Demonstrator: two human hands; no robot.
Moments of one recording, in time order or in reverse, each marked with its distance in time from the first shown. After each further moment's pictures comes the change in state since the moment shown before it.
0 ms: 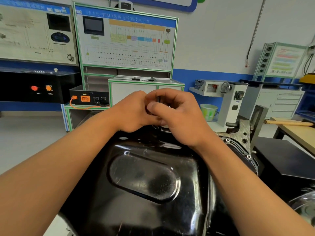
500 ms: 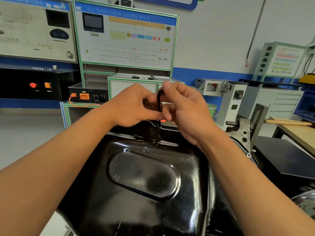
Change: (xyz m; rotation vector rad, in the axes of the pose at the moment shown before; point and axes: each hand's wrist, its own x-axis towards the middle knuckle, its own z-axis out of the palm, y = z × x) left_hand -0.001 -0.007 -0.004 -0.081 0.043 0.020; right_hand 0.006 0.005 -0.006 0.331 0.052 0.216
